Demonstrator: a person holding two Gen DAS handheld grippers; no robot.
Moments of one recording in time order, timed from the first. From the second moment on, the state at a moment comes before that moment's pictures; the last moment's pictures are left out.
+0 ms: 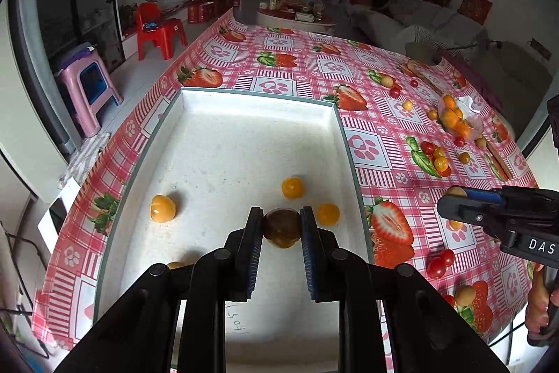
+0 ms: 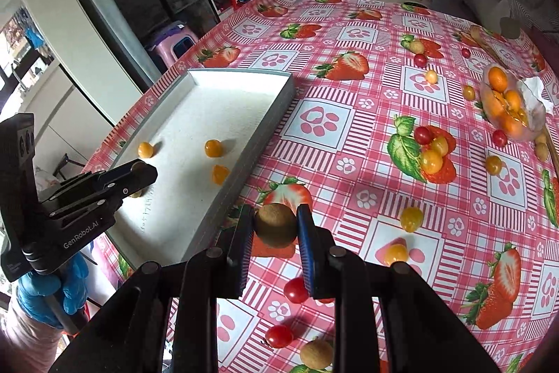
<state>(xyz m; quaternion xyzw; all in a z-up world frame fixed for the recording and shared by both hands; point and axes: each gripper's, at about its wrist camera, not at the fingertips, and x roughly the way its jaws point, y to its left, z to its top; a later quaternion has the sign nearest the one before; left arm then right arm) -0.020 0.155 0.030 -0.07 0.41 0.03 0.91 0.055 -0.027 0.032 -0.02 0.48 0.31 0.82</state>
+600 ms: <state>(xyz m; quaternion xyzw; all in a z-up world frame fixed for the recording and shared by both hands) 0.069 0.216 -0.004 -0.10 0.47 0.09 0.87 0.154 0.090 0.008 -0.04 0.53 0.32 0.79</state>
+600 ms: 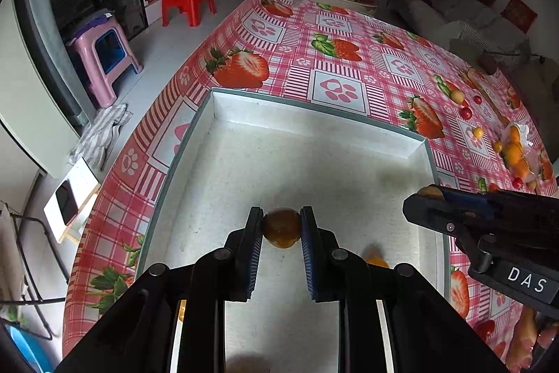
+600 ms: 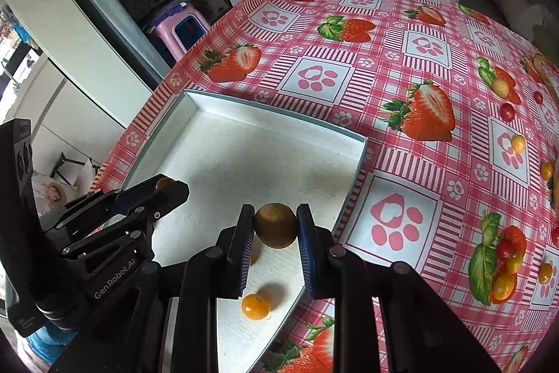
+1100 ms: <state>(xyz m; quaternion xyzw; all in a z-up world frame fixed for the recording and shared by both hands) 0.077 0.224 -0.018 -0.10 0.50 0.10 0.85 0.163 0.130 -0.023 -0.13 0.52 0.30 0.79</state>
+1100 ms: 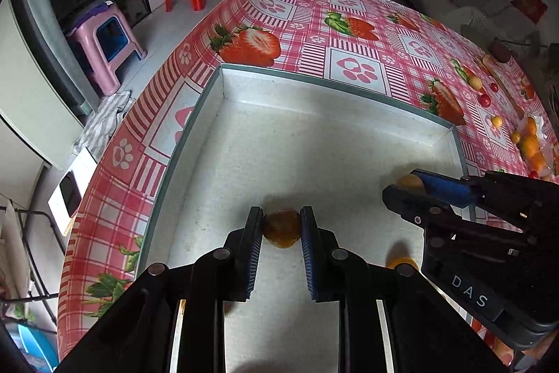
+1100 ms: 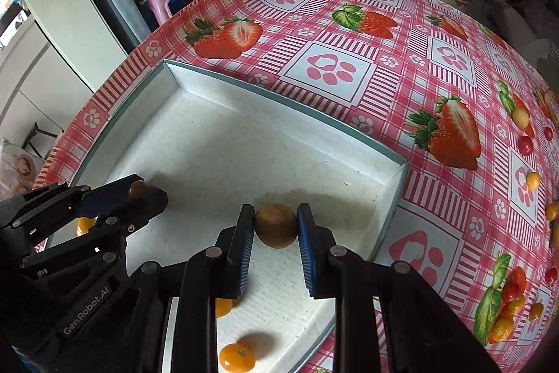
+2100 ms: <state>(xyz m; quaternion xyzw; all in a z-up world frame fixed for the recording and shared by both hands) 0.025 0.126 0.038 -0.04 0.43 0.01 0.90 0.095 -0.081 0.004 0.04 0.52 0.22 0.83</state>
